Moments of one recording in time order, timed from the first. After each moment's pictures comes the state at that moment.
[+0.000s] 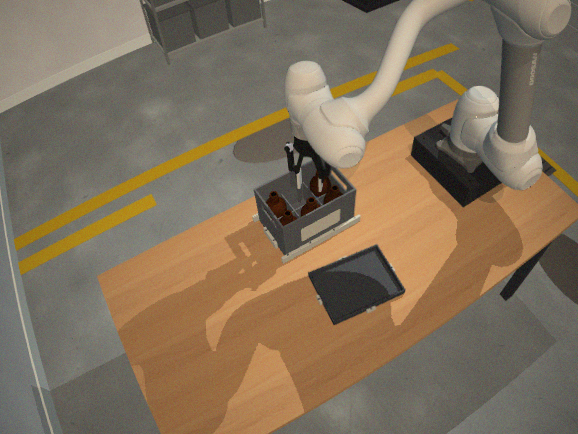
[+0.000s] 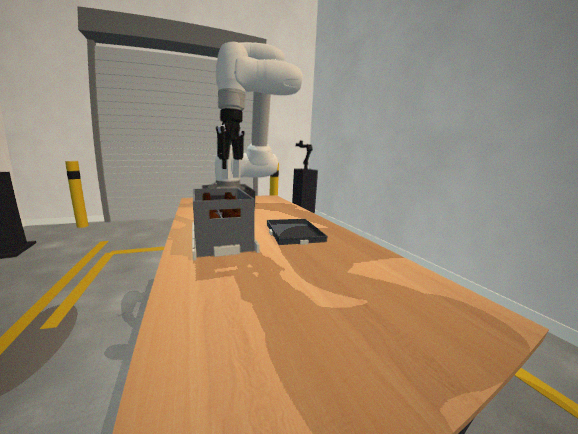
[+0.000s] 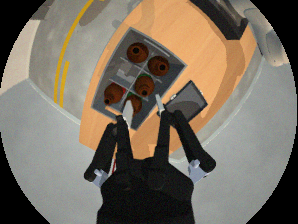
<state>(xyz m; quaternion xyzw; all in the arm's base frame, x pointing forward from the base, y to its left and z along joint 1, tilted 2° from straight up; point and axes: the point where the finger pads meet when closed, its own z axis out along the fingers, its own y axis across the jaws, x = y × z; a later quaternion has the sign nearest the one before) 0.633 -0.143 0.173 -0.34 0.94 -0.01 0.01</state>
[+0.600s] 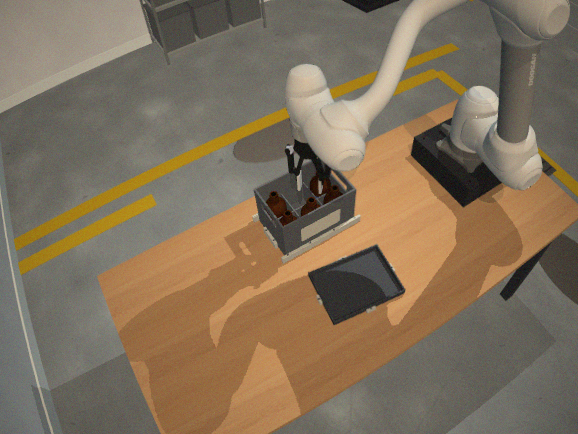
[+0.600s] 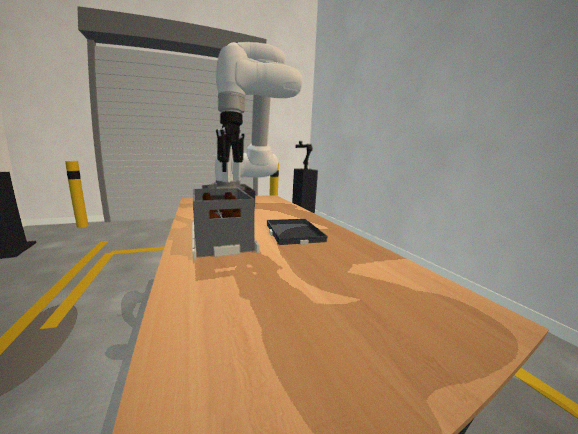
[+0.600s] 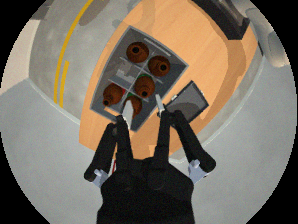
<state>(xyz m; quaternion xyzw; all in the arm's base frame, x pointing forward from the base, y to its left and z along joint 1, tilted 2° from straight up) 0.634 -0.144 0.163 -0.34 0.94 -0.01 0.01</state>
